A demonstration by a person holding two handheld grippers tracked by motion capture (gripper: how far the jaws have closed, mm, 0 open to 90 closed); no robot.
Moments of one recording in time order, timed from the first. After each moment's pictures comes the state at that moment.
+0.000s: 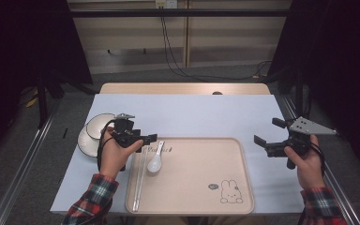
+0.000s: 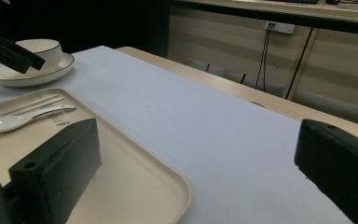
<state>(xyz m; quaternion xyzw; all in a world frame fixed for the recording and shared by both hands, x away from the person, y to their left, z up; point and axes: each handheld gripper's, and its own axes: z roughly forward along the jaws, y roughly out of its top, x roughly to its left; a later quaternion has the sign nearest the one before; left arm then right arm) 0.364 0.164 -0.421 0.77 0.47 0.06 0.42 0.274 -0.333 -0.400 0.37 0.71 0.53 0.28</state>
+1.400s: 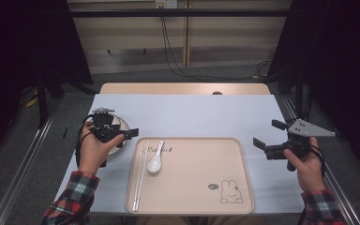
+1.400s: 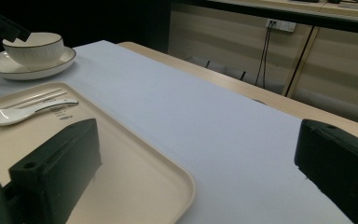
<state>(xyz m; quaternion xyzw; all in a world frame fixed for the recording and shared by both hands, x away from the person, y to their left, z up) 0.366 0.214 -0.395 0.76 0.50 0.09 0.40 0.268 -0.329 -0.399 0.37 0.72 0.52 0.28</state>
